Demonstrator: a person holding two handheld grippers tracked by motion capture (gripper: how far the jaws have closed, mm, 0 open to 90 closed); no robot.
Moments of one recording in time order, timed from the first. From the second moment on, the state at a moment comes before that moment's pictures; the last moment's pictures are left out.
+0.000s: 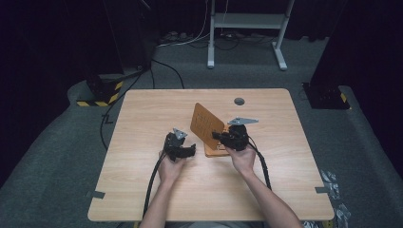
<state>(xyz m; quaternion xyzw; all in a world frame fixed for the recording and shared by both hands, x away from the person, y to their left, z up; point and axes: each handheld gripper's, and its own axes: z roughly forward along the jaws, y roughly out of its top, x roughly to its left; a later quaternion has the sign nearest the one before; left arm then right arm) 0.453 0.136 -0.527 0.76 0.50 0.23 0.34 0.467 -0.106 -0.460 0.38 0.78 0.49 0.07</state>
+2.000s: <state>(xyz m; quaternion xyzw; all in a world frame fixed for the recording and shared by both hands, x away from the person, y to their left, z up) 0.452 0.136 -0.526 0.77 0.50 0.23 0.34 0.461 -0.171 -0.439 0.40 0.77 0.48 0.12</state>
